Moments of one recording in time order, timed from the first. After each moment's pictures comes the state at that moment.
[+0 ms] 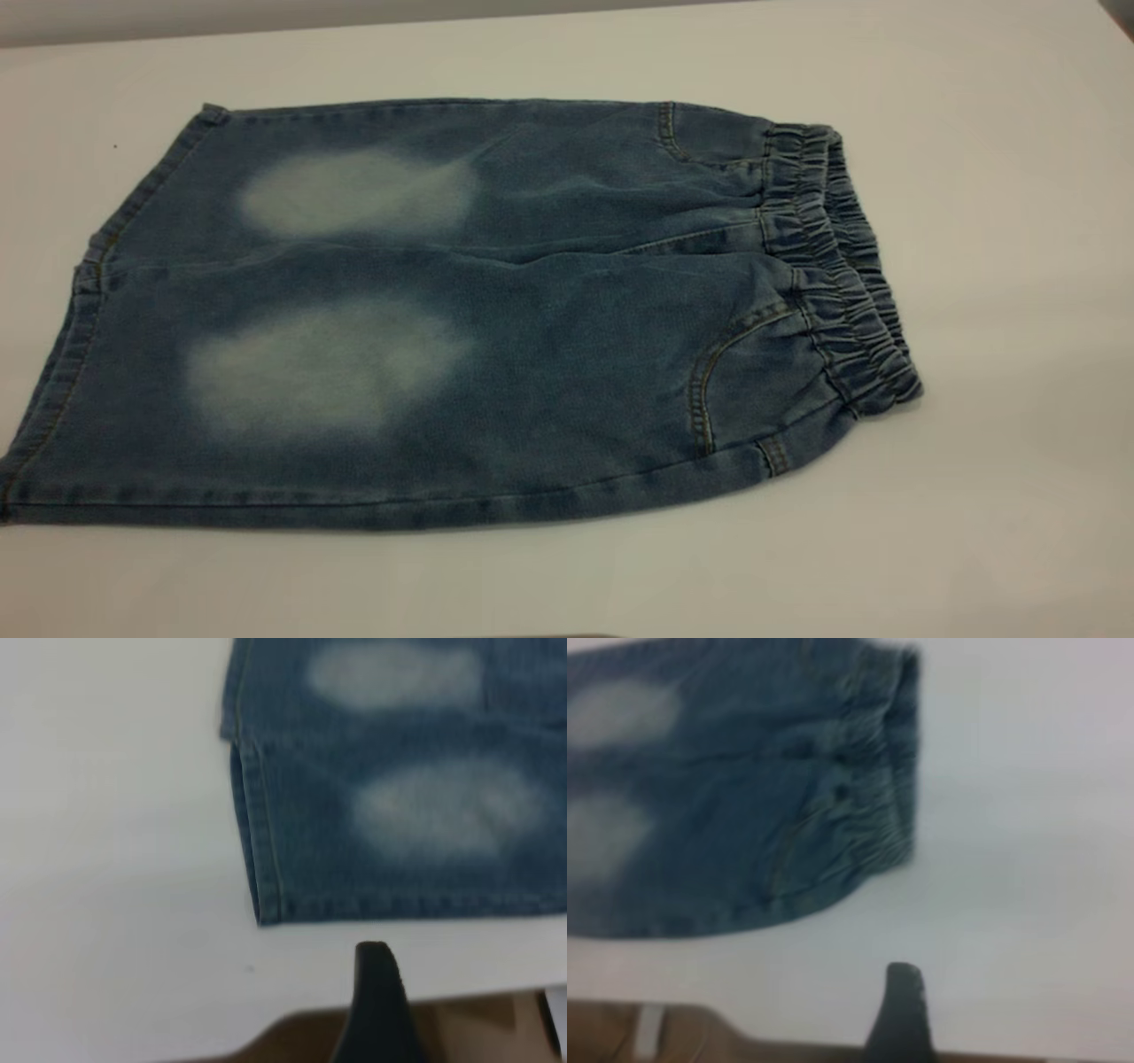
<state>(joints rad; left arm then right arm) -0.02 0.14 -0.54 -0.08 1.09 0.05 0.09 0.21 -0.48 0.26 1.08 0.09</state>
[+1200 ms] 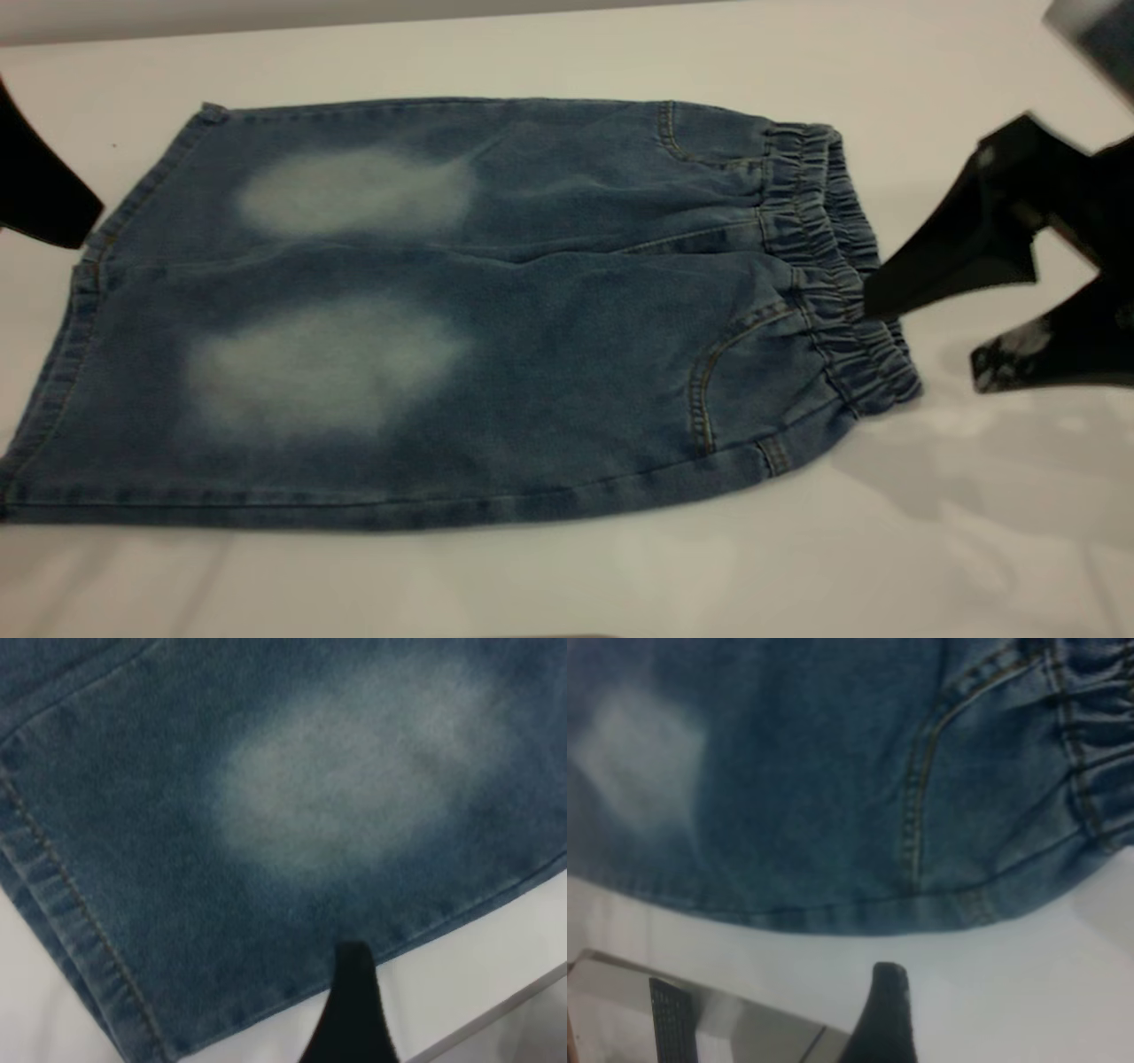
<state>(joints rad) -0.02 1.37 -0.68 -0.51 0.60 0.71 0.09 1.75 -0.46 1.62 0.61 -1.23</state>
